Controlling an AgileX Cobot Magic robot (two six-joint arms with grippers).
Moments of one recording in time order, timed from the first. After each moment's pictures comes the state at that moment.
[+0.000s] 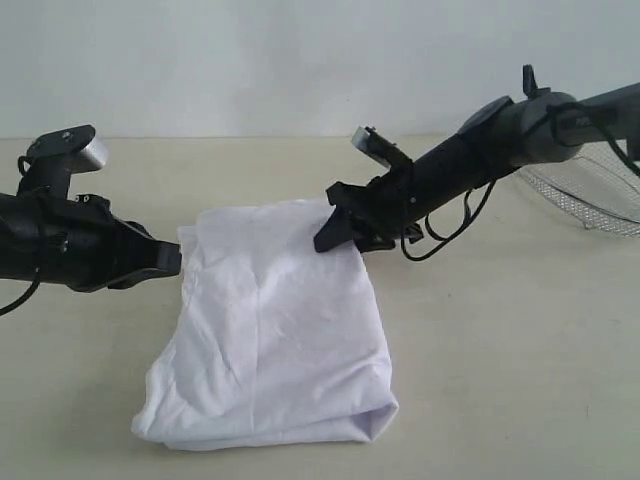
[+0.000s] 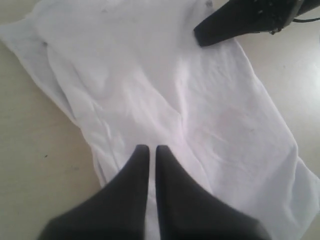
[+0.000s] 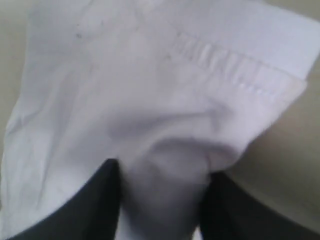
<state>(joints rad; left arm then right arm) -0.22 1.54 -0.68 -1.42 0.38 1.32 0.11 2.41 -1.69 1.03 0.96 -0.75</state>
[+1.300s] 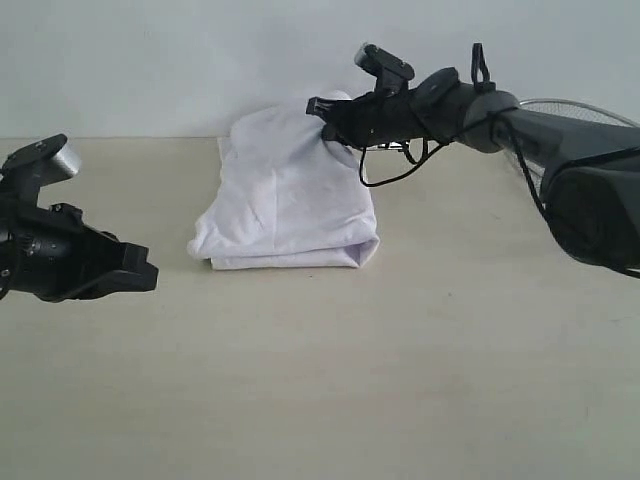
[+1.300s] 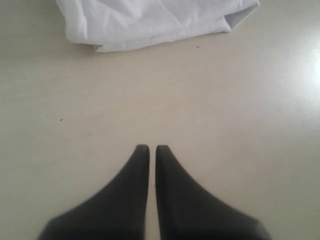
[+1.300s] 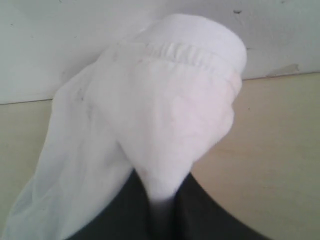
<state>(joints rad) -0.10 1.54 -0.68 -1.23 0.51 1.16 0.16 2.67 -2.30 0.93 0.42 -0.42</state>
